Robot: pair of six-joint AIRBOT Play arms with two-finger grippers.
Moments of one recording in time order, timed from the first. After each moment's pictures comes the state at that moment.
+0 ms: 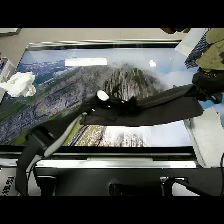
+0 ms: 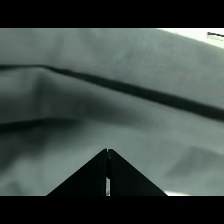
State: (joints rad) left arm -0.67 -2.09 1.79 0.42 -0.80 -1.71; right arm -0.31 -1.33 1.69 2.03 -1.75 -1.35
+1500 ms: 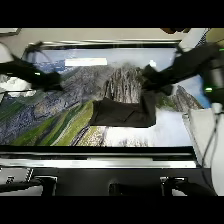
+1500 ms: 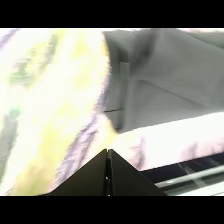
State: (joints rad) left arm -0.07 -1.44 1.82 1.24 -1.63 -1.69; right arm 0.25 -1.40 1.69 1.96 -1.39 -0.98
